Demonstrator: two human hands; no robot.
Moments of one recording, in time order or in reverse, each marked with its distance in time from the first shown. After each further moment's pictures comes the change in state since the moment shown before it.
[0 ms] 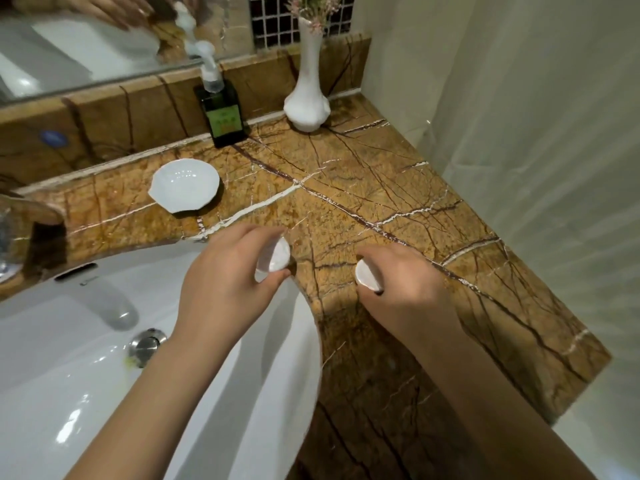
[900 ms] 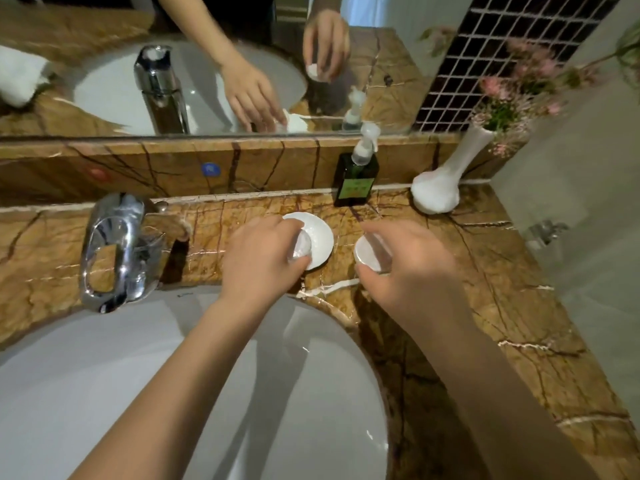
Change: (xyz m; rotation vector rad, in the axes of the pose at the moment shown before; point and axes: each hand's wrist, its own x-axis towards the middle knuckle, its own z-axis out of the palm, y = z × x) left_hand 0.071 -0.111 -0.028 0.190 0.099 -0.347; right_hand 0.144 -0.117 -0.005 0.093 0.099 -0.445
